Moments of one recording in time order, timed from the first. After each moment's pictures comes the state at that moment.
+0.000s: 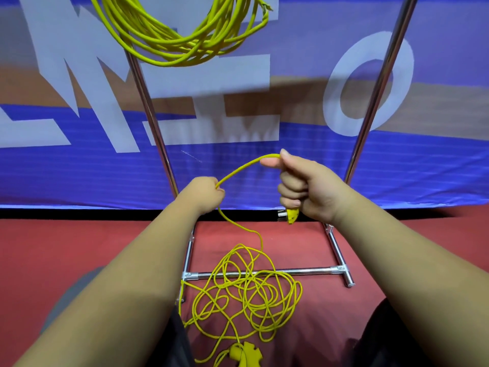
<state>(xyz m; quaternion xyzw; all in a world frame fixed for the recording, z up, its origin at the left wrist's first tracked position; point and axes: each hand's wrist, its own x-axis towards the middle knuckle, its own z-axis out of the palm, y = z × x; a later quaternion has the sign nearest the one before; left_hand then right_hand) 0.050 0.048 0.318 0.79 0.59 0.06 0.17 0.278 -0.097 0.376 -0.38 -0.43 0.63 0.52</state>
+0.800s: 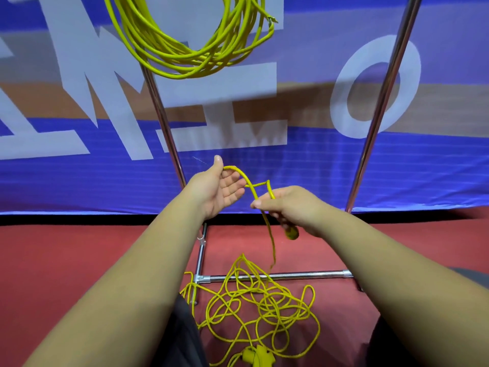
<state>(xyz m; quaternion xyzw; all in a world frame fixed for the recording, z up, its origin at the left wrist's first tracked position) 0.057 0.011 0.365 0.37 0.47 0.38 0.70 0.245 -0.087 0.339 -0.60 -0.49 0.51 0.37</state>
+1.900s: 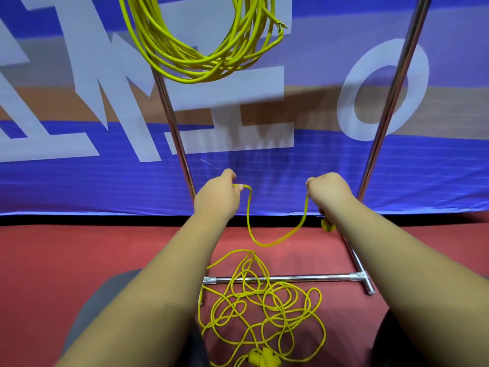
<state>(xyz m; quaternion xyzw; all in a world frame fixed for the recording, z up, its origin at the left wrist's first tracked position) 0.050 0.010 0.341 0.77 0.61 0.18 0.06 0.293 -0.055 0.337 -0.79 -0.35 0.31 0.40</state>
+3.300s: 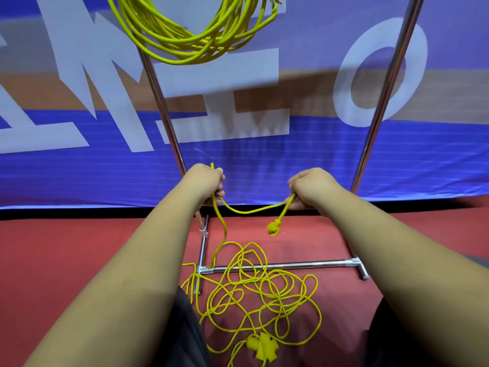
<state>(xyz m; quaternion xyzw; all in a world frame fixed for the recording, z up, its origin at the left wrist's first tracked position) 0.035 0.019 0.357 0.55 0.63 0.26 0.47 0.271 -0.062 0.329 -0.76 -0.37 0.39 0.37</state>
